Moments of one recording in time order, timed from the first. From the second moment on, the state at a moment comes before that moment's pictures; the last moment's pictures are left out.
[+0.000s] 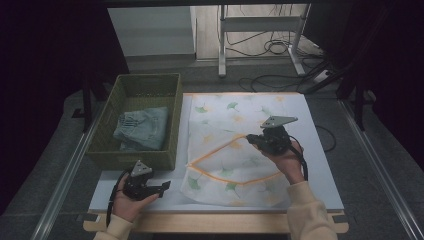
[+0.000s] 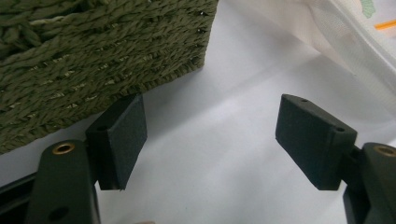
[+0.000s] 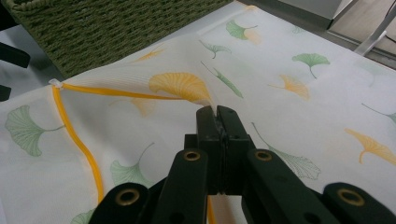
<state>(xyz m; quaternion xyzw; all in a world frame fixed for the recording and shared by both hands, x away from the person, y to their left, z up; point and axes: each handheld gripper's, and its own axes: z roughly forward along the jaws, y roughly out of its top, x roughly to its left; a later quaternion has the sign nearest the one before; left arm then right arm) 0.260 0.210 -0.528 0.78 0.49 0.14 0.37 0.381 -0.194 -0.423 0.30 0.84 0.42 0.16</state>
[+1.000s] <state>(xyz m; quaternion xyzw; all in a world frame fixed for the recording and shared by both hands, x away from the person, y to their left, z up) 0.251 0.202 -0.488 0.76 0.50 0.12 0.41 0.382 -0.191 -0.432 0.30 0.85 0.40 0.16</state>
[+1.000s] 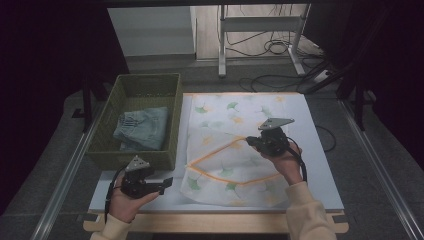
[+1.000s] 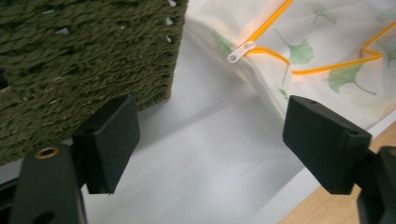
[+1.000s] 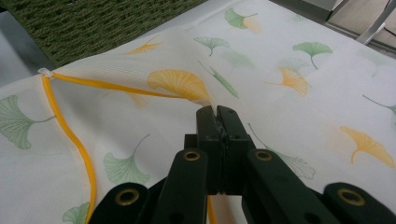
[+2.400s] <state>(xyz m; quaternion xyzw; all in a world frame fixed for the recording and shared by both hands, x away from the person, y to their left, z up) 0.329 0.211 -0.400 0.73 0.52 0.20 0.39 0.382 -0.196 -0.436 0.31 0.85 0.40 0.15</state>
